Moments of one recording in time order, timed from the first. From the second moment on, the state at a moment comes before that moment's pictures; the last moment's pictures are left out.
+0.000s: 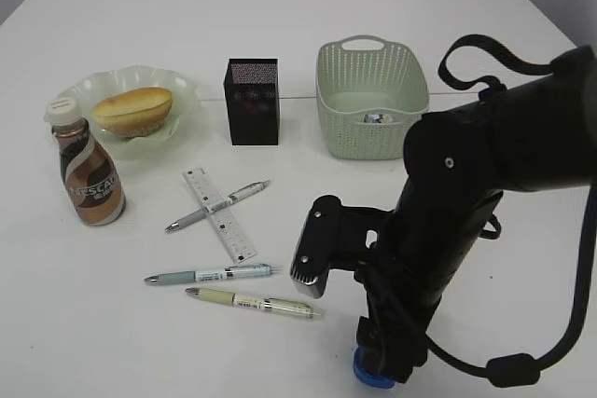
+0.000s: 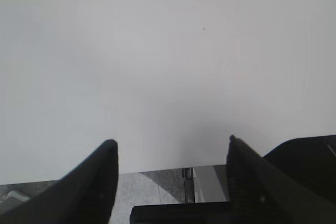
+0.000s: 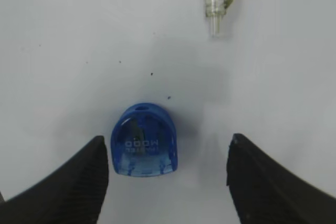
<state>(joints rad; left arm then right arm) -0.20 0.87 -0.76 0.07 1.23 -0.20 0.62 1.82 -1.01 0.18 0.72 -0.82</state>
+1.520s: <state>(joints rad) -0.20 0.87 -0.76 0.08 1.23 -0.20 0.62 1.92 -1.01 0.18 0.69 -0.83</state>
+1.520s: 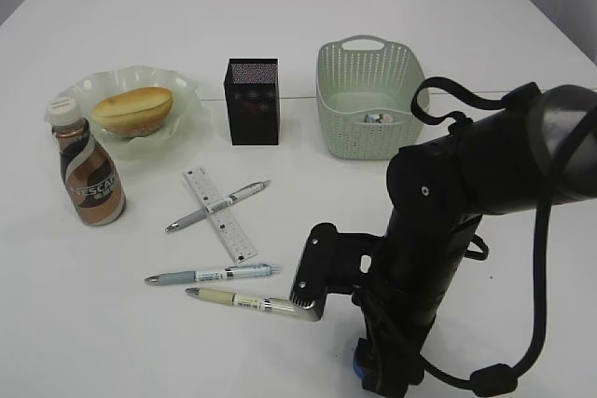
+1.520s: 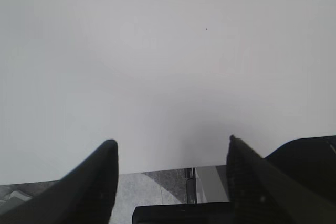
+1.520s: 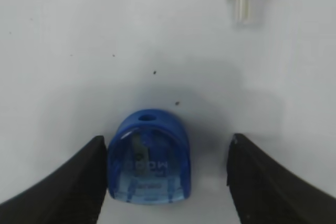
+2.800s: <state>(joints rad) -0.20 0.87 -0.76 0.02 1.23 -0.20 0.62 1.92 -1.22 0.22 1.00 -0.29</state>
